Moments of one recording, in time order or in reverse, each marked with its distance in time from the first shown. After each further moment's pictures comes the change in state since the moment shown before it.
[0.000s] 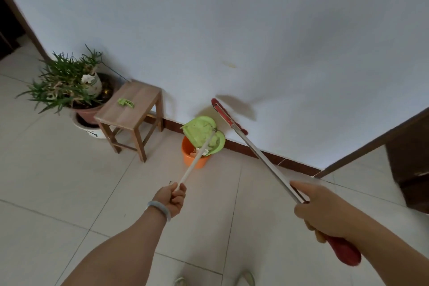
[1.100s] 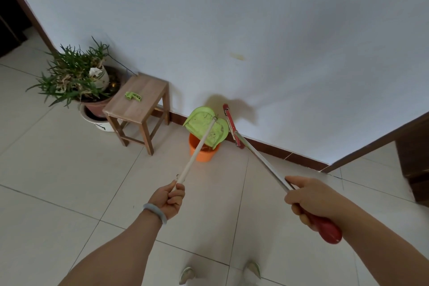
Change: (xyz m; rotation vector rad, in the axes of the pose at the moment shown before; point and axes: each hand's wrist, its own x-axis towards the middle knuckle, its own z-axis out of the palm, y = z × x) left_hand -0.036 0.012 -0.025 -0.034 -0.207 -0.096; right_hand 0.030 -0.015 0.024 0.352 -0.074 0.112
